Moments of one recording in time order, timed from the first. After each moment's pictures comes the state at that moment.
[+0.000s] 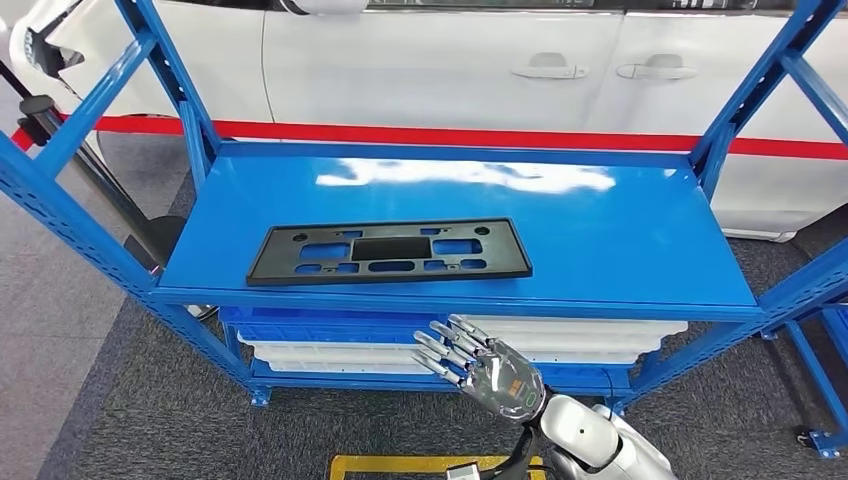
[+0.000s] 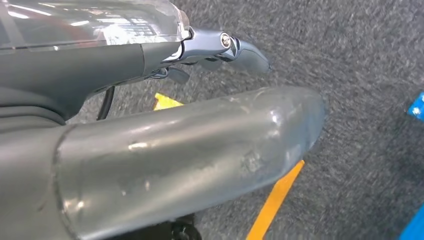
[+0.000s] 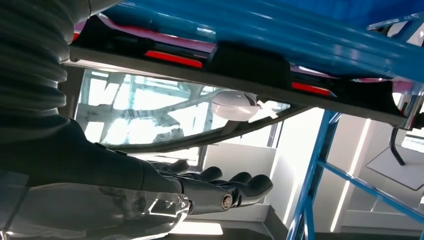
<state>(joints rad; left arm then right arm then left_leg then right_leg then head) -0.06 -0.19 1.15 -0.24 -0.72 0.16 -0.47 -0.25 -0.24 0.67 -1.36 1.39 -0.70 -0.32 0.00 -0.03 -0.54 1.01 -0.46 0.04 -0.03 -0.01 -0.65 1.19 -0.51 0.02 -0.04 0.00</state>
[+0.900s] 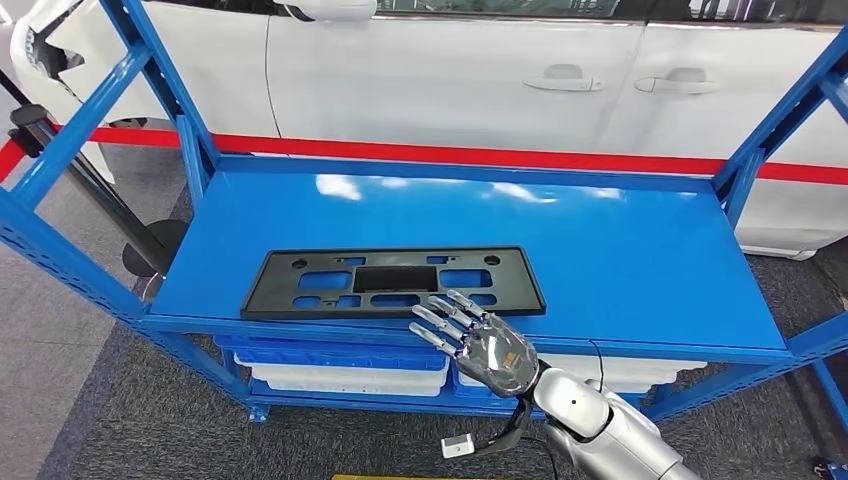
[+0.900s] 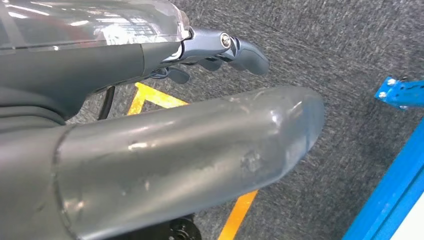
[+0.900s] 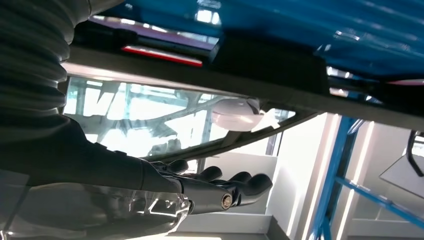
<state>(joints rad) -0.07 -0.20 1.15 -0.24 -0.75 0.15 -0.48 -0.39 -0.25 0.78 -1.25 1.27 -0.70 -0.27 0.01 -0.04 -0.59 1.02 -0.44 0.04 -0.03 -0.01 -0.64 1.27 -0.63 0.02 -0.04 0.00</state>
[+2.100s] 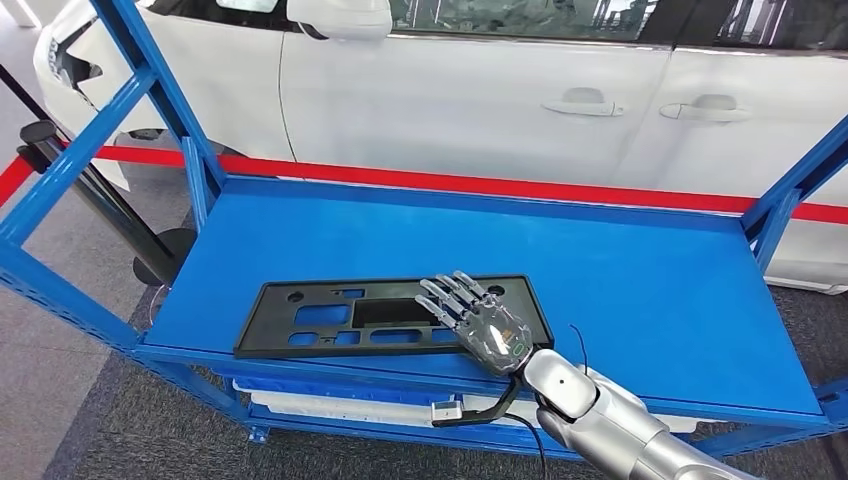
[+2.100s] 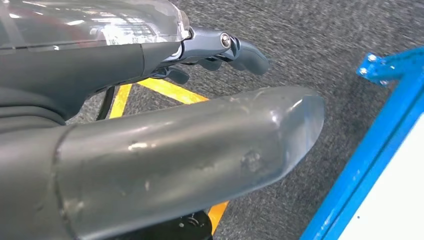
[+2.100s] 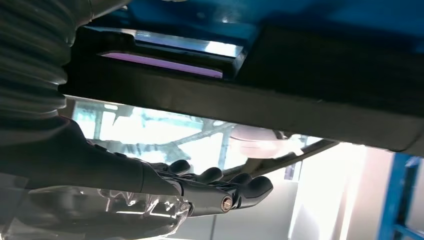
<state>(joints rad) -0.08 -0.21 1.15 -0.24 -0.80 0.15 -0.46 -0.56 -0.24 1.01 -1.09 1.11 -0.70 -0.05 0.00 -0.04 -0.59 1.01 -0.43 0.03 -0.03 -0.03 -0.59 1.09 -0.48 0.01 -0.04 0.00</state>
